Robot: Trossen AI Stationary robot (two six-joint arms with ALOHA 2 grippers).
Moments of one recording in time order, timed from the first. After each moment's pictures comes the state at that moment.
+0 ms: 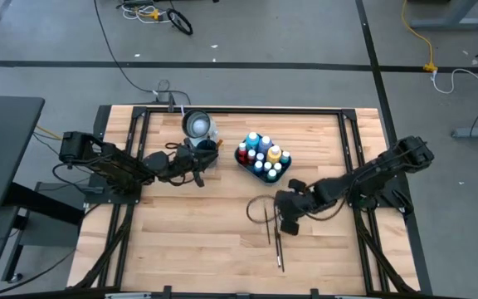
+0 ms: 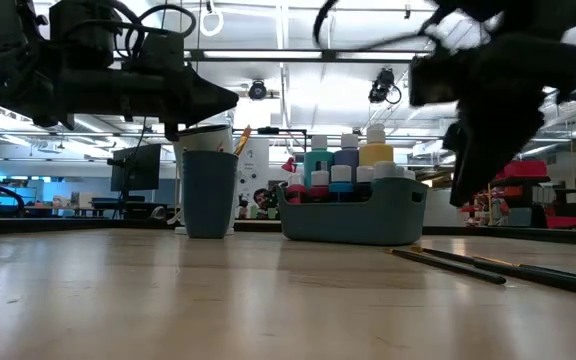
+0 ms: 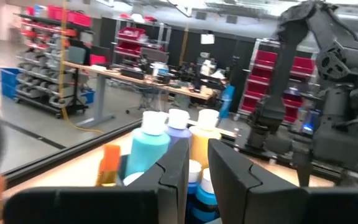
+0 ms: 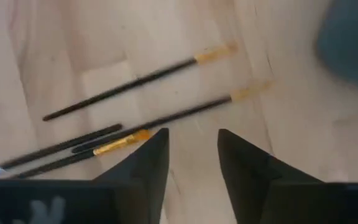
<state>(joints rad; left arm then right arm) 0.07 1.48 0.23 1.40 -0.33 -0.18 0.34 1.52 0.85 -0.48 0.19 0.57</state>
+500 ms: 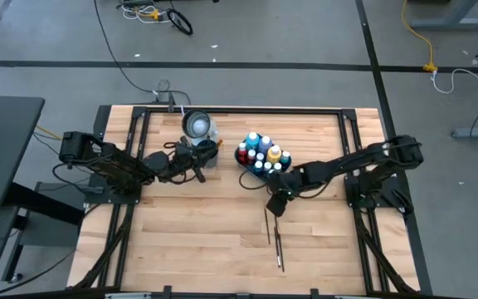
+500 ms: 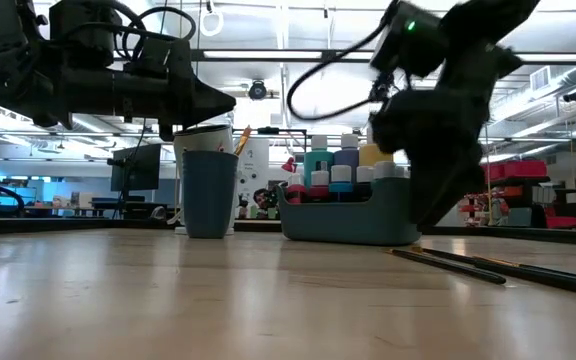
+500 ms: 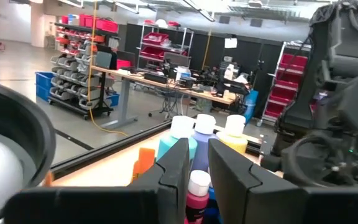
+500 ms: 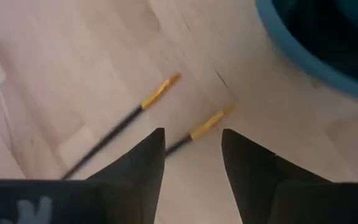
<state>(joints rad) 0.07 1.48 0.23 1.41 -0.43 -0.16 0.08 1.60 0.85 -0.41 -0.05 0.73</state>
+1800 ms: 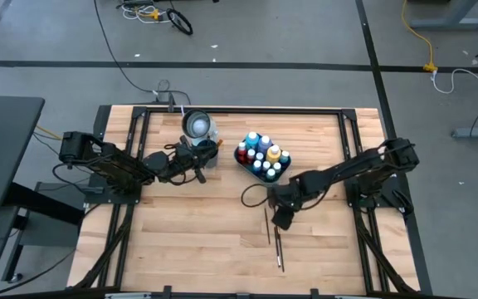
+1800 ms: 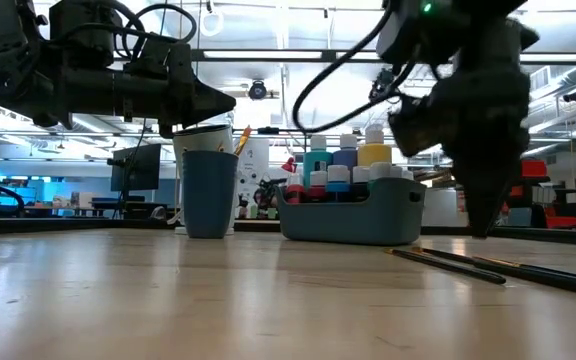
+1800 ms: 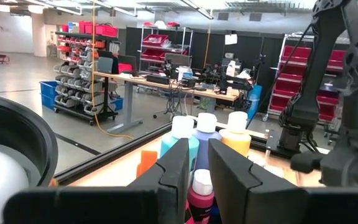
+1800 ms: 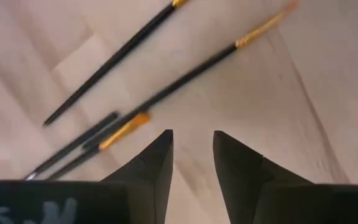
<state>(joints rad) 0.07 1.48 0.23 1.41 -0.43 -0.09 0.19 1.66 0.94 -0.61 -0.13 0.77</state>
